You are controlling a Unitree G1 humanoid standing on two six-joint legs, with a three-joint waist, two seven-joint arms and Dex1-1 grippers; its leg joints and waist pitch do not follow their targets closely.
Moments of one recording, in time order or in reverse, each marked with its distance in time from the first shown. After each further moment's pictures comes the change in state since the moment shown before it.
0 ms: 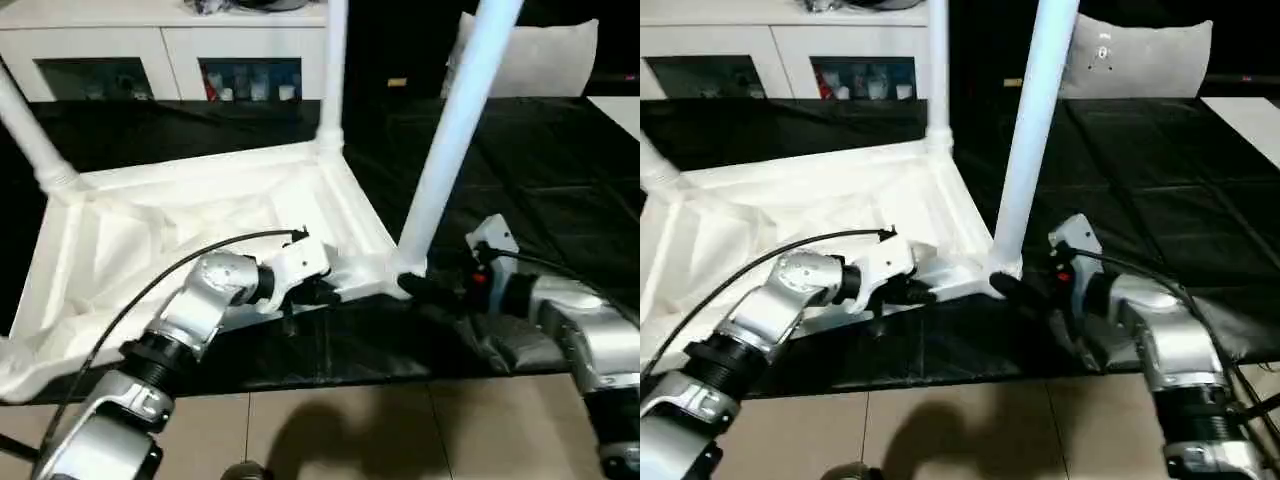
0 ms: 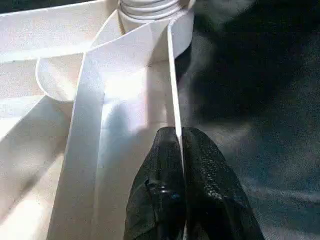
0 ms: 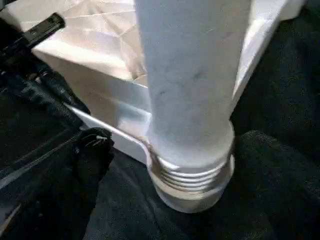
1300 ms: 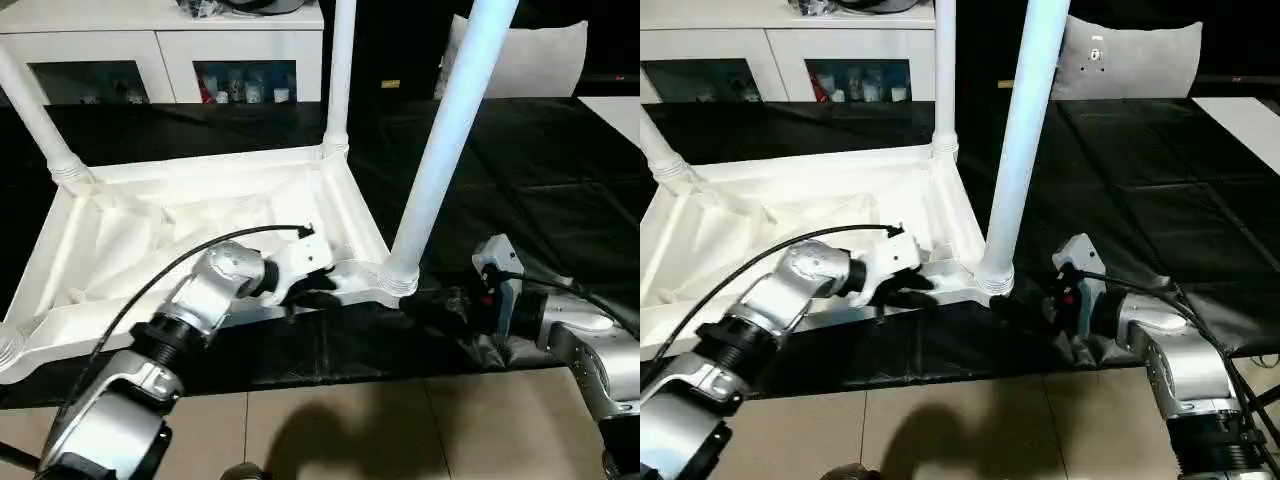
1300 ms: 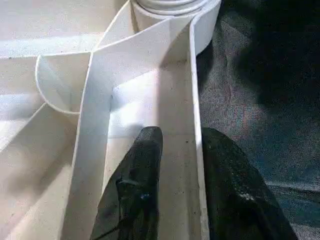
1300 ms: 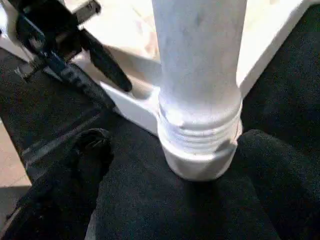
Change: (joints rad) left arm -0.081 -0.026 -0.025 0.114 0.025 0.043 0.008; right arm 0.095 -0.030 0.022 -0.055 0.049 -0.006 0.031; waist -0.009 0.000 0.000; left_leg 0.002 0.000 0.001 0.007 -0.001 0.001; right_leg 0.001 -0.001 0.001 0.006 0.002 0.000
